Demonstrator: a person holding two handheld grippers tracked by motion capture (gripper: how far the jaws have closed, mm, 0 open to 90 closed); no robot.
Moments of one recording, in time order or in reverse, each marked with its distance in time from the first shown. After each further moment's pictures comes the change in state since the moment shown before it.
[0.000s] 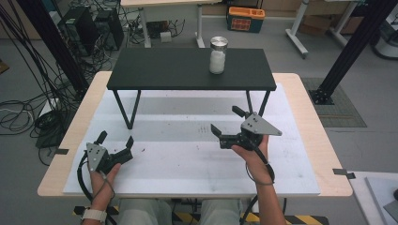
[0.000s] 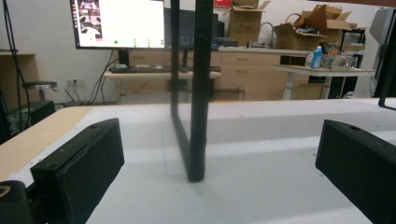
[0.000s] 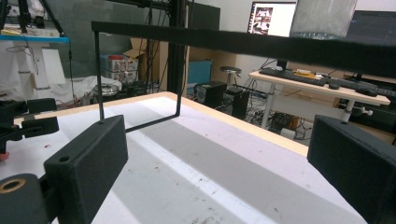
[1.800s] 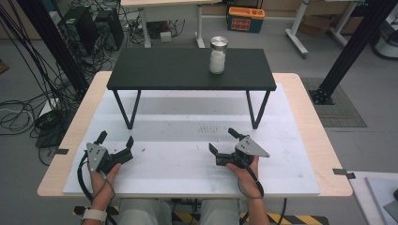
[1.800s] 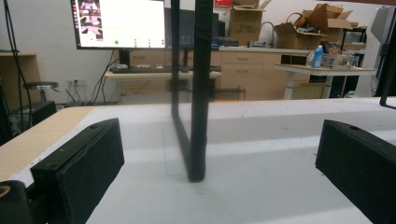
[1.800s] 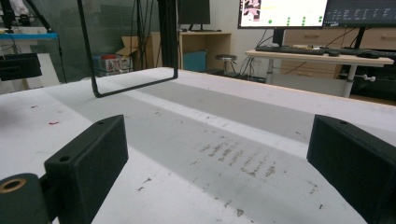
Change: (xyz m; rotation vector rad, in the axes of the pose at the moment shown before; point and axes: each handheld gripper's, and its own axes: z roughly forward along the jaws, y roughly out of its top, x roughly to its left) left arm -0.001 0.000 0.000 0.001 0.003 0.004; right arm 0.019 -0.097 0.002 0.012 -0.037 0.092
